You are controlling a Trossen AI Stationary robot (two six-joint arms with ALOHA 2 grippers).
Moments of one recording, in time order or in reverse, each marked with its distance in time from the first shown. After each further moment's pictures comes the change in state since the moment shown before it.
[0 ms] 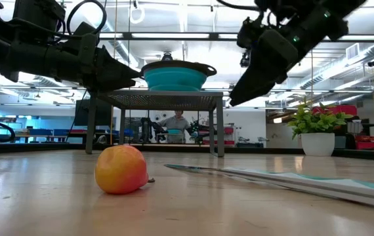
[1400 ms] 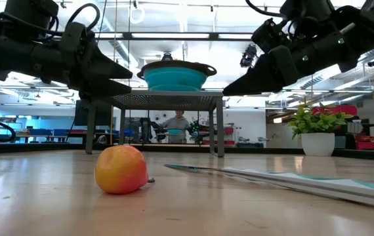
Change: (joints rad) left arm -0.140 0.000 0.000 -0.084 -0.025 -0.241; right arm -0.032 0.005 -0.260 0.613 0.003 -0.301
